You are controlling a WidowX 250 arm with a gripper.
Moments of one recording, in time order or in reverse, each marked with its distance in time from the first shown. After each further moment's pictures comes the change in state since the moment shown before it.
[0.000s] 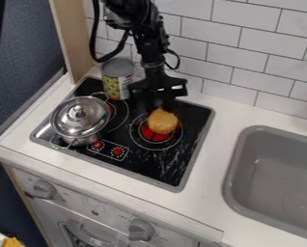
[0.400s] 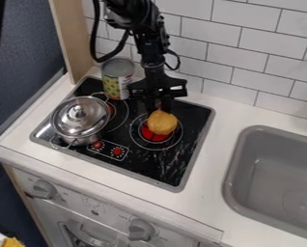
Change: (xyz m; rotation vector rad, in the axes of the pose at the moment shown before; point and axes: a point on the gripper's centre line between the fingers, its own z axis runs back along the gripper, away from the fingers) arm -0.003 -0.001 0.001 0.019 0.016 -0.022
